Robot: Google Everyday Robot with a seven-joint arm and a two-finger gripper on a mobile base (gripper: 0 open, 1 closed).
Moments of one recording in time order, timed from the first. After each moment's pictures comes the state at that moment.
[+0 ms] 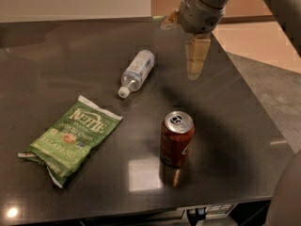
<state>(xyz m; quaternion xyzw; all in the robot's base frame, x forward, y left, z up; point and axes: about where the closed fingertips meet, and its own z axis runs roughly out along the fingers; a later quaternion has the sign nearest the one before) 0.605 -0.082 0.942 -0.82 0.55 0.03 0.18</state>
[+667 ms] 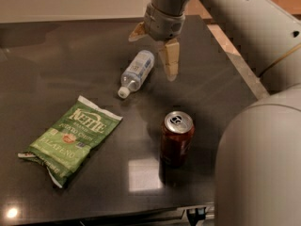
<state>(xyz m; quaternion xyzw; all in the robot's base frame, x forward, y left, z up) 0.631 -0.013 0.906 -0.89 0.42 0.03 0.14</state>
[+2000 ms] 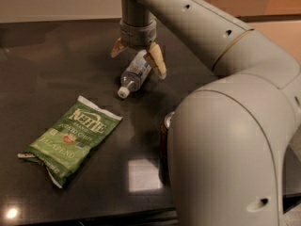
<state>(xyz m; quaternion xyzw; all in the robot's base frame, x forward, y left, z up) 0.659 0.028 0.861 -0.96 0.27 -0.02 0.03</state>
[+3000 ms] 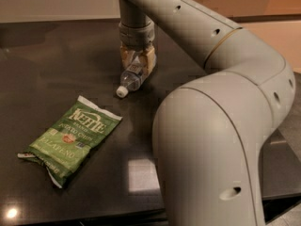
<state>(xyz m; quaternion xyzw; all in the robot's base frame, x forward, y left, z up) 0.669 0.029 0.852 -0.97 0.24 -0.02 0.01</state>
